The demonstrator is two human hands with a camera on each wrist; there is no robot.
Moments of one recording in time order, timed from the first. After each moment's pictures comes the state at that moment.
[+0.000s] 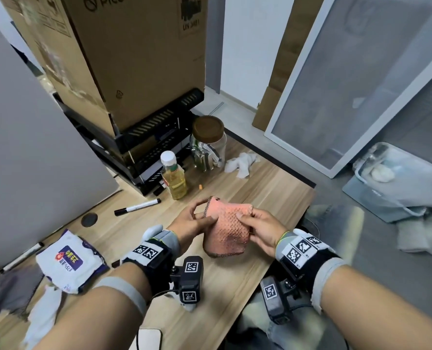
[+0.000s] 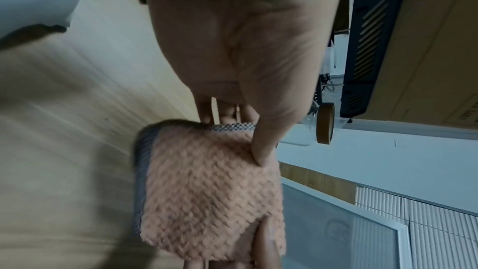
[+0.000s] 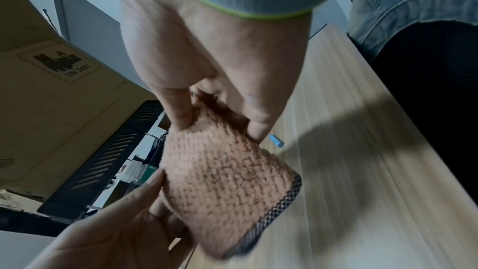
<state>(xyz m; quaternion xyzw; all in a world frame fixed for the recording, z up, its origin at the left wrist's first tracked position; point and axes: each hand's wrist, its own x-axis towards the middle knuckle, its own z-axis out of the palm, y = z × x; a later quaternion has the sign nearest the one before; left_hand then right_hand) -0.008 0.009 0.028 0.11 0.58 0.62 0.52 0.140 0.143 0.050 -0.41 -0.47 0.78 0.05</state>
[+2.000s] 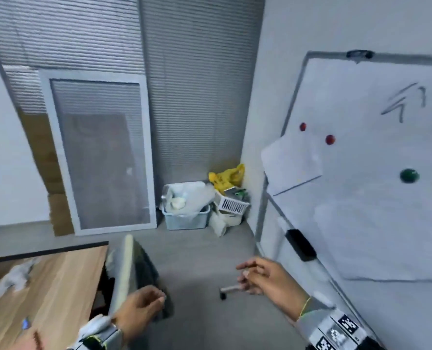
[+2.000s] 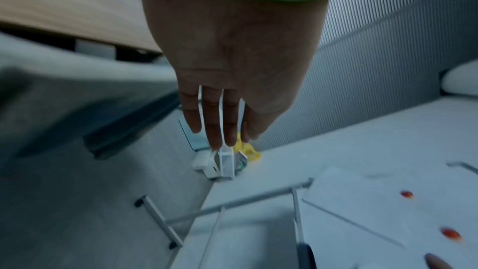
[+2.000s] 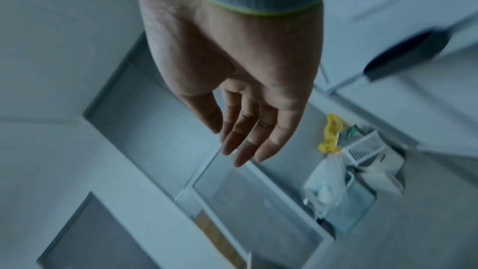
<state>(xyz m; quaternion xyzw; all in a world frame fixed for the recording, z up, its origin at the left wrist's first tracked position) 0.318 0.039 0.091 0.60 0.60 0.27 0.46 0.628 -0.013 0.215 -0.59 -0.49 0.52 0.38</state>
